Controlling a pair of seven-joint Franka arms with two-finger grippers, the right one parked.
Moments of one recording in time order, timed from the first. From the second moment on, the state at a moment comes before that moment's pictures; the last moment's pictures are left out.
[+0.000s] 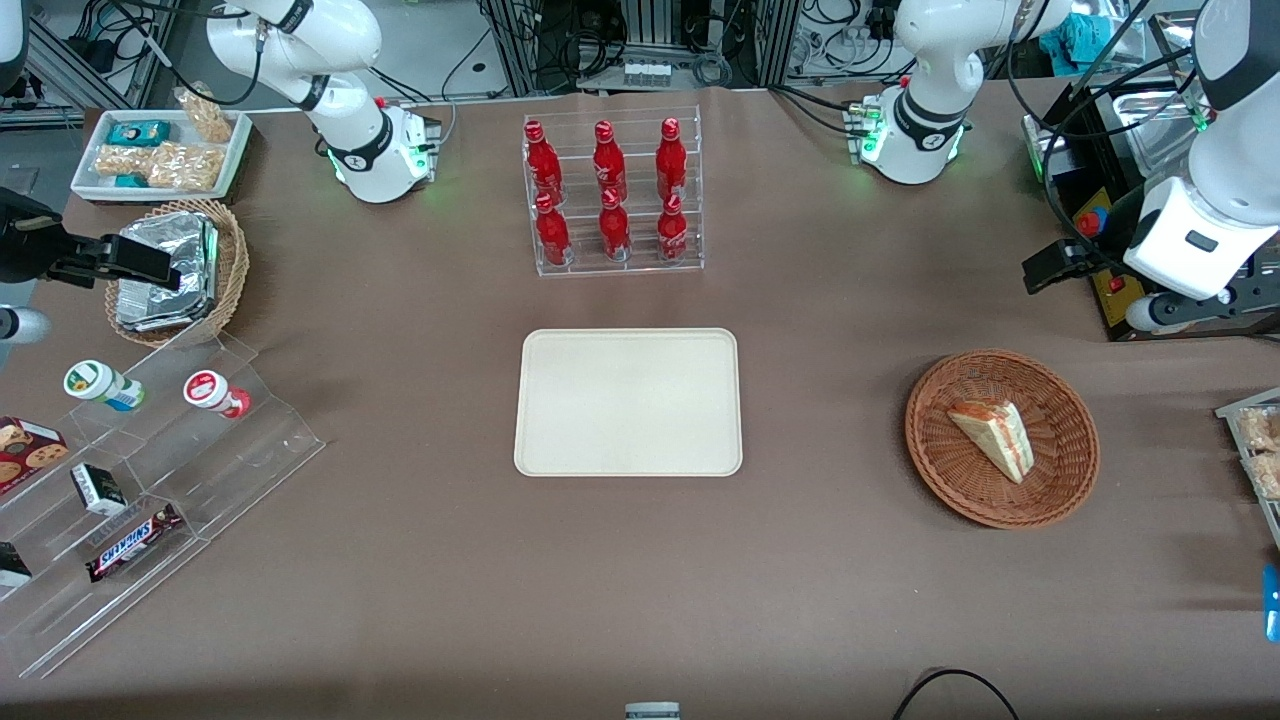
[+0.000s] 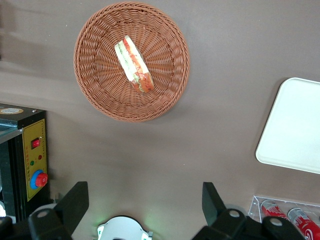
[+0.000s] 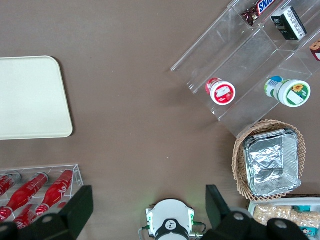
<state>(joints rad) 0.17 0.00 -0.28 -1.61 0.00 1.46 -0.29</state>
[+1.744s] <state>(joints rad) 0.19 0.23 -0.17 -2.04 0.10 2.21 -0.36</state>
